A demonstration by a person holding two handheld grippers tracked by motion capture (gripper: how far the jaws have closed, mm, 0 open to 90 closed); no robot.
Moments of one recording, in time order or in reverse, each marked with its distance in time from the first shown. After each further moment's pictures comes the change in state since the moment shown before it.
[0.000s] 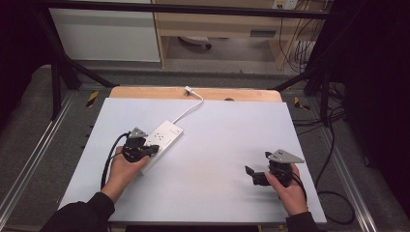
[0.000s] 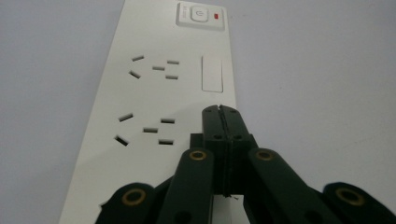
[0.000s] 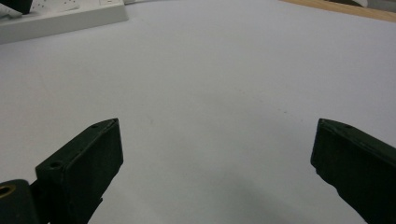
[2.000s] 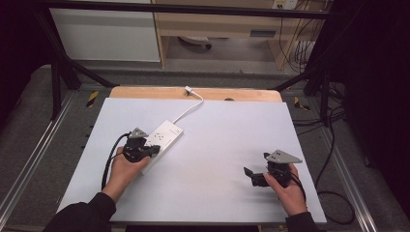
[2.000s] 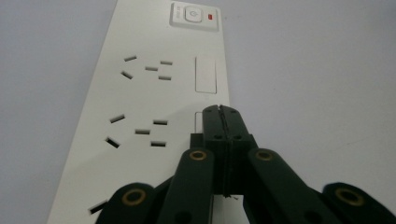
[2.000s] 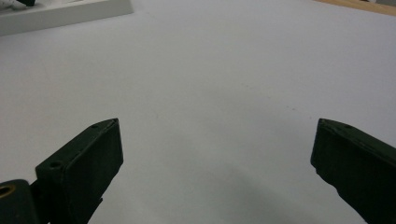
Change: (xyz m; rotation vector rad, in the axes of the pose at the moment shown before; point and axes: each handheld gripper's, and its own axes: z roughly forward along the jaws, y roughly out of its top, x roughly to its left) left arm 0.000 -0.001 0.002 -0.007 -0.021 -0.012; right arm 0.003 -0.001 0.002 0.020 0.016 -0.012
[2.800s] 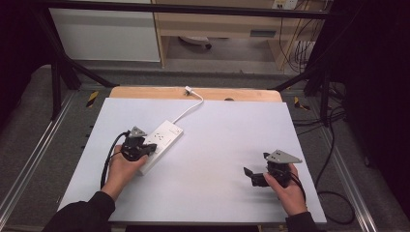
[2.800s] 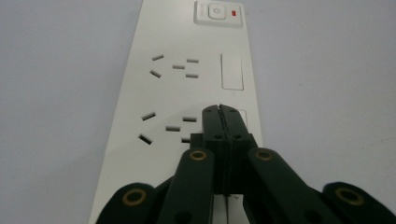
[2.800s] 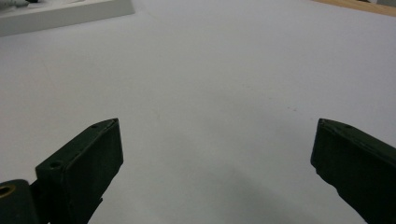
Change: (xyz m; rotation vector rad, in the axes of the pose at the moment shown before) left arm 0.005 0.000 -0.002 0.011 0.070 0.036; right arm 0.000 0.000 0.000 -0.001 0.003 -0.003
